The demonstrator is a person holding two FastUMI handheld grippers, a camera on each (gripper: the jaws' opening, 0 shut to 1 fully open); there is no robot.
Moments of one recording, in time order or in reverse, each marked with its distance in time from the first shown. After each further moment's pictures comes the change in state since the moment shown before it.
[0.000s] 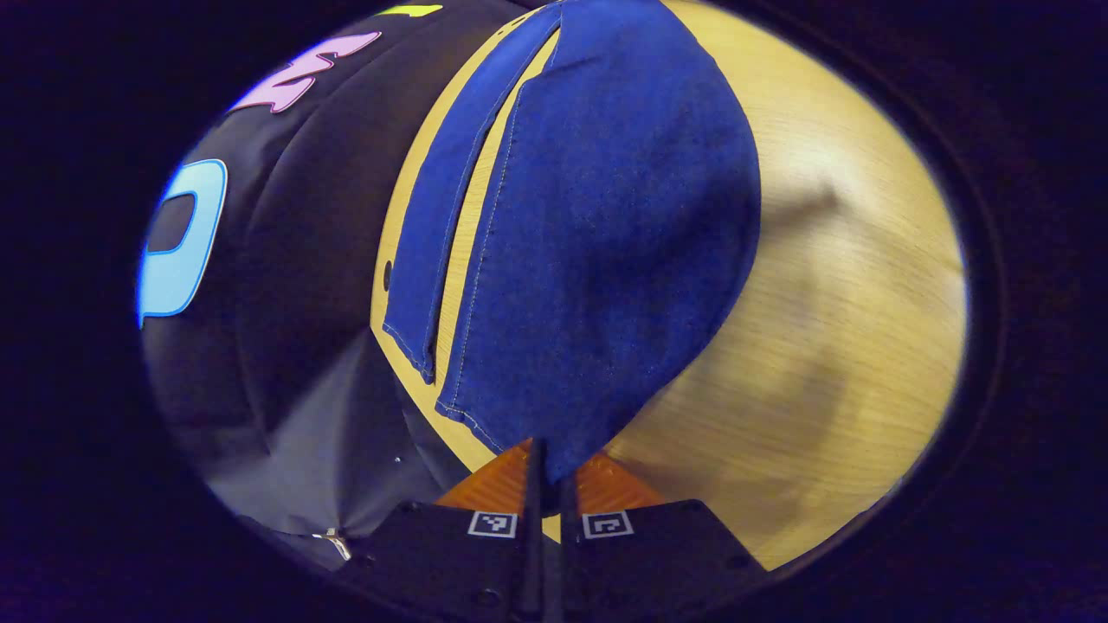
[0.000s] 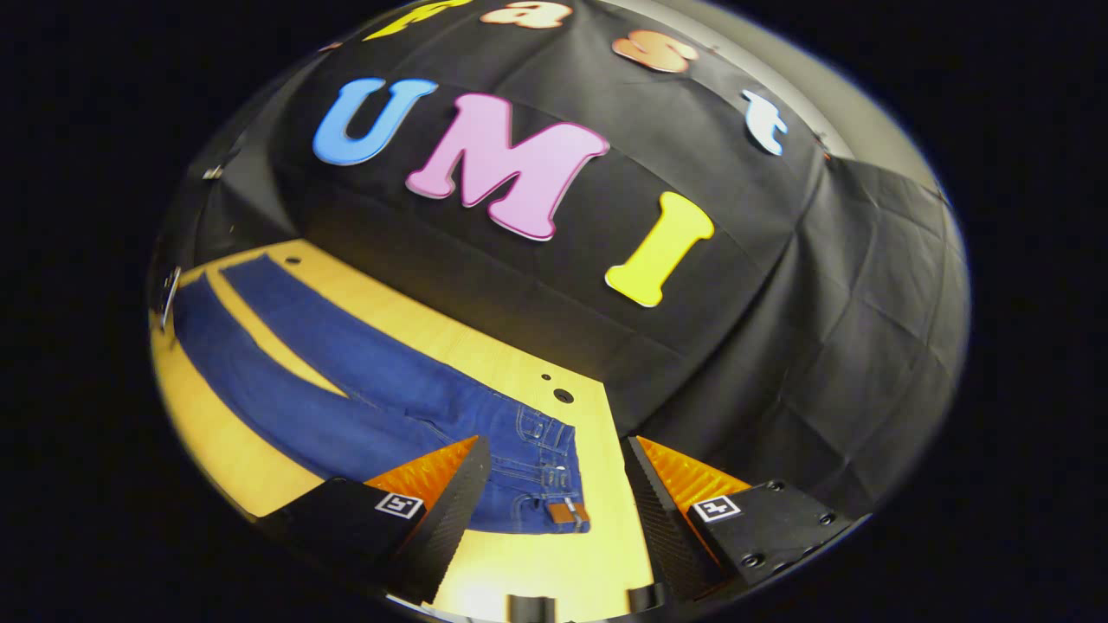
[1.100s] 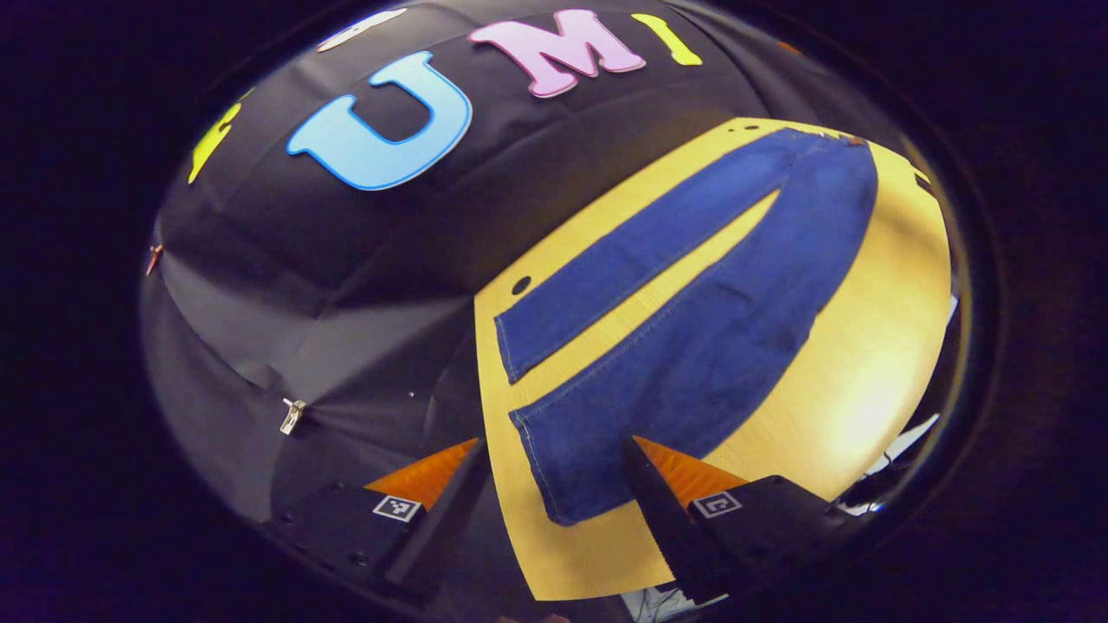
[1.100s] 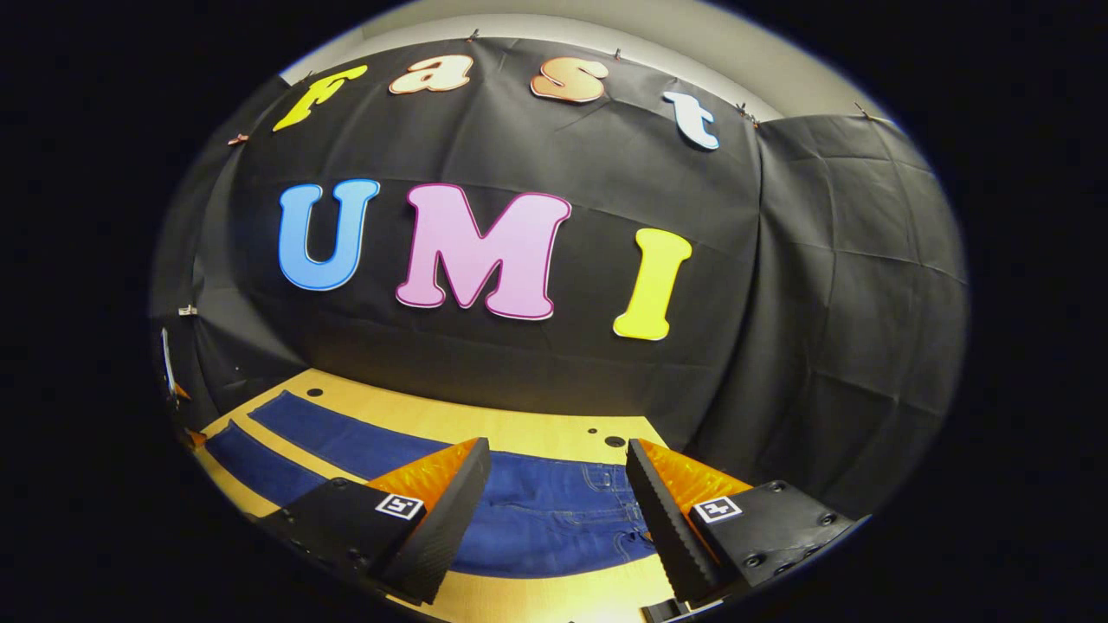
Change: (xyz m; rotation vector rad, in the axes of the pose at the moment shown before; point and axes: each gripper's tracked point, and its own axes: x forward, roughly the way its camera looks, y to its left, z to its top) left arm -0.121 0.021 0.034 -0.607 -0.111 0.124; right arm -0.037 0.025 0.101 0.480 -0.151 -0.041
